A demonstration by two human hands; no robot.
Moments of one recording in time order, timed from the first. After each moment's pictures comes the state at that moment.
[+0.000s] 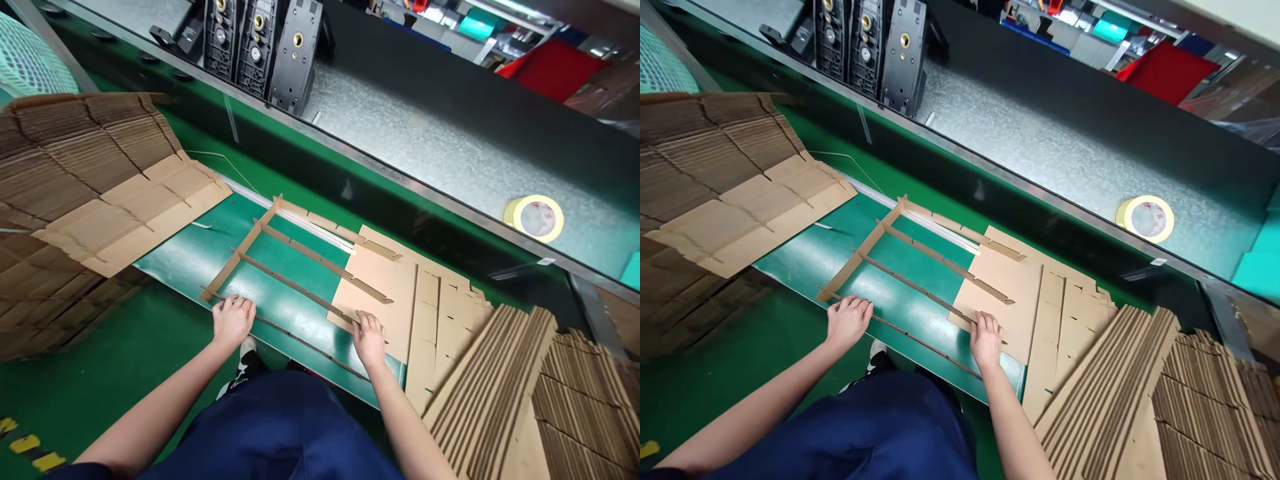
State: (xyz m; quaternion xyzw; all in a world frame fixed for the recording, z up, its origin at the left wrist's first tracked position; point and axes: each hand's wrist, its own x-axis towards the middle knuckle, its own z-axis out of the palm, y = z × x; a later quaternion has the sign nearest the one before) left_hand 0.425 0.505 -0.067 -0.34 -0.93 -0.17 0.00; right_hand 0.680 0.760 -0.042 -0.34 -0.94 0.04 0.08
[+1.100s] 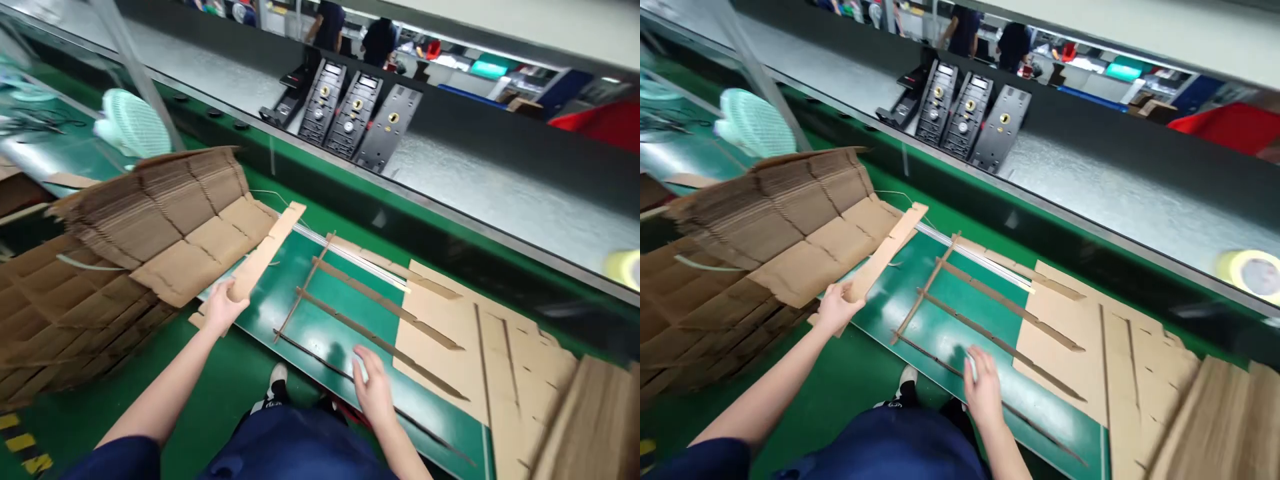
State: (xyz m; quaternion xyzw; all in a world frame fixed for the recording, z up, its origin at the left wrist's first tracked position) left_hand 0.183 0.395 -0.044 -0.14 -0.93 -0.34 -0.02; right_hand 0.519 0.600 -0.009 -0.29 -0.89 0.28 0.21
